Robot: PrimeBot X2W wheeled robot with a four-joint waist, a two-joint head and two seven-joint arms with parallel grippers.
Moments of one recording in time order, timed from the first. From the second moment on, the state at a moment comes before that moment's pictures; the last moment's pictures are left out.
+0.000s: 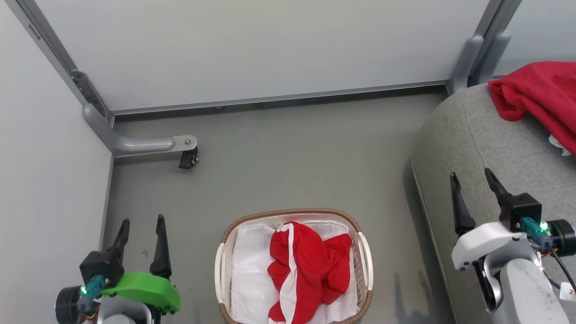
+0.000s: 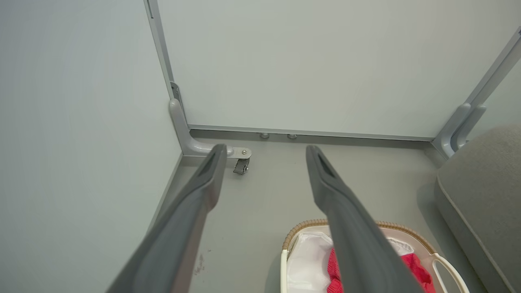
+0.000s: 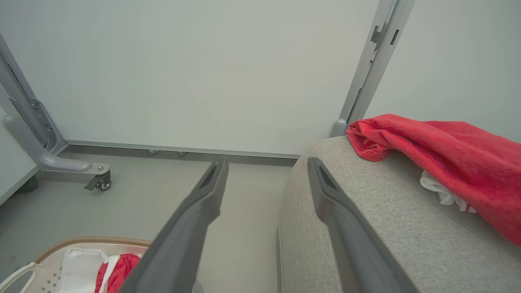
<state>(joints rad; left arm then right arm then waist) -0.15 0.07 -0.02 0.45 -0.21 -0.12 -0.26 -0.28 -0.05 -0.14 0.43 -0.05 0.13 -0.26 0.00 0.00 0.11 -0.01</state>
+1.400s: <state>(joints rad) -0.56 0.08 -0.30 0.65 -0.31 -0.13 -0.26 -0.51 -0.05 0.09 0.19 0.15 0.13 -0.26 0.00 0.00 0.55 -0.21</state>
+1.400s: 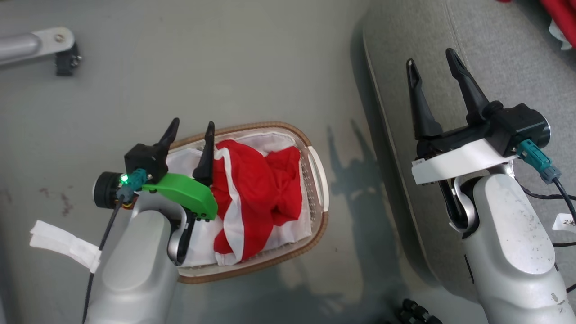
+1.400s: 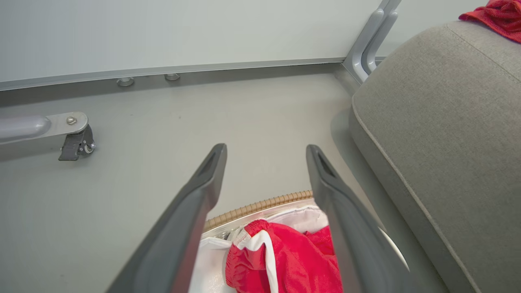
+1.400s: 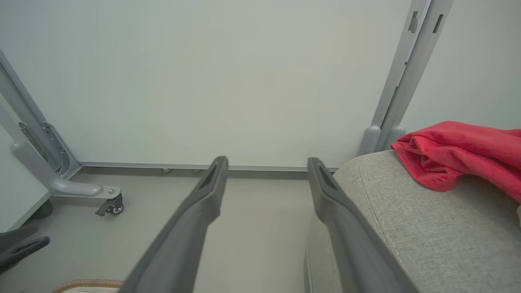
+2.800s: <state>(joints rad) -0.76 0.17 -0.69 1.07 -0.70 -0.13 -0.23 -0.53 -0.05 0.17 0.10 0.22 0.13 -0.26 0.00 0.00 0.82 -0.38</state>
